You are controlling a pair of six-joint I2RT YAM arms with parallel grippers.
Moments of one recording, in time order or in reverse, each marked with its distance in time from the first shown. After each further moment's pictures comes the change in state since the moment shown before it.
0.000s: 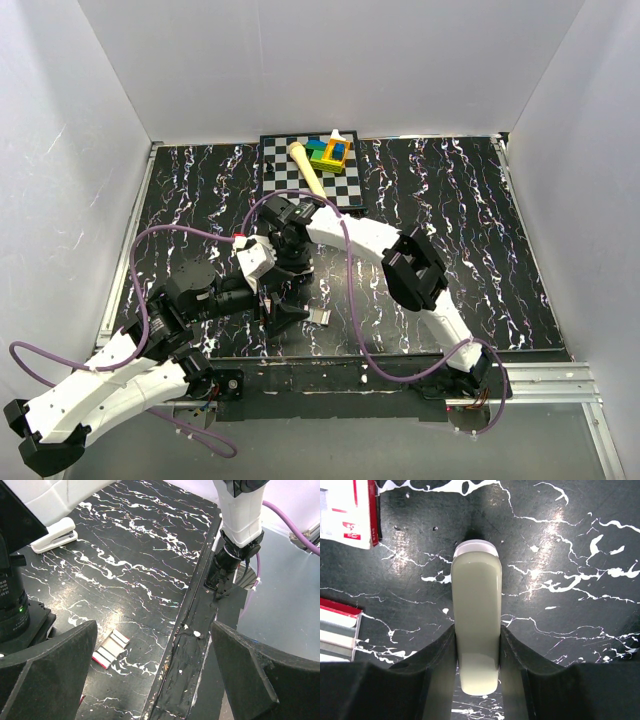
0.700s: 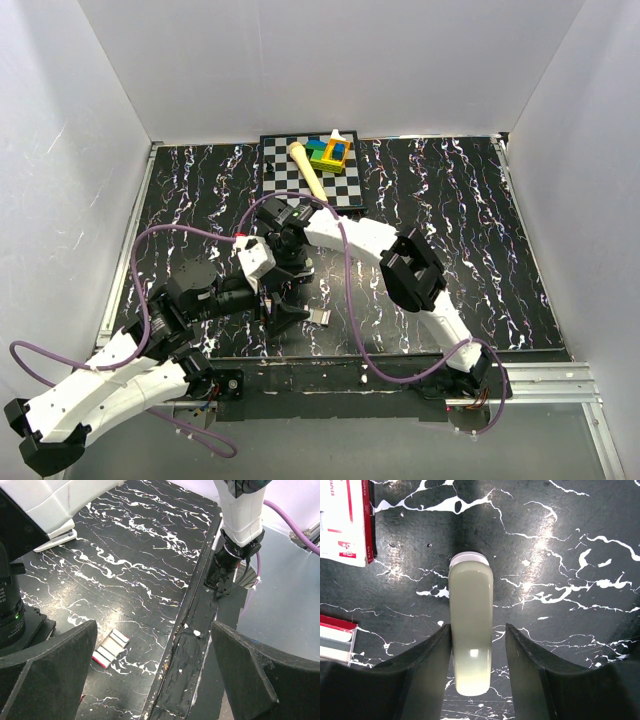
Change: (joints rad) left arm 0.000 0.007 -0.001 0.000 0.002 0.000; right arm 0.013 0.023 0.015 0.035 0.015 0.011
